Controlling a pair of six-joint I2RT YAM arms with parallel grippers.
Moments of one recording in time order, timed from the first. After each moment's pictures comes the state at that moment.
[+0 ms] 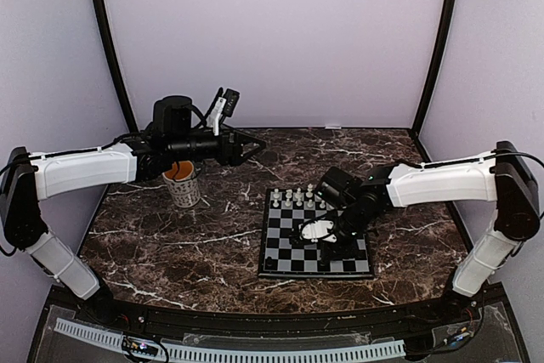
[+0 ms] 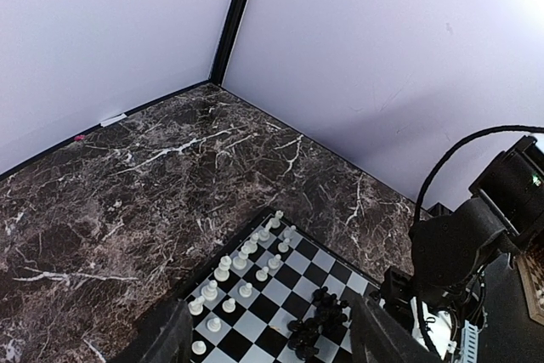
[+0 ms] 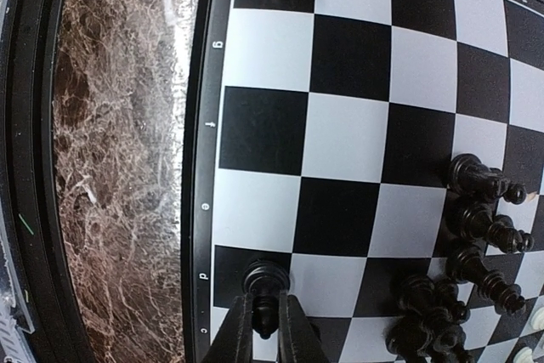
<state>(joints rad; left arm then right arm) -0.65 1.52 1.10 0.17 0.46 -0.22 0.94 1.63 1.04 -0.75 -0.25 -0.65</state>
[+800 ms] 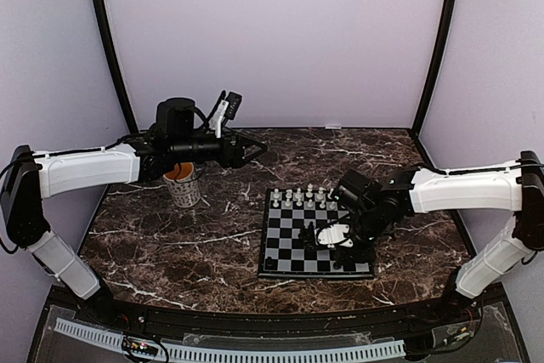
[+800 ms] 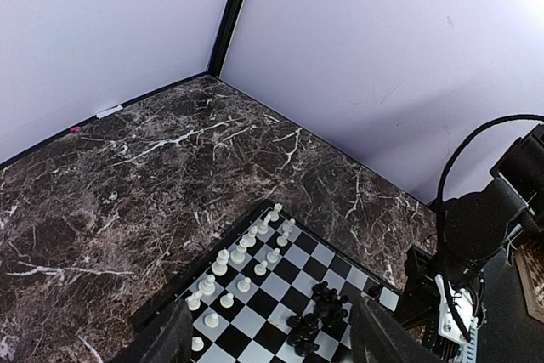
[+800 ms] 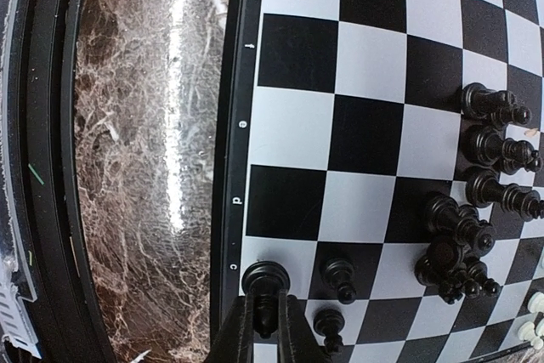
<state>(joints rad) -0.65 1.54 1.10 0.17 0.48 -0.22 0.94 1.48 0.93 -0.79 -0.20 -0.66</state>
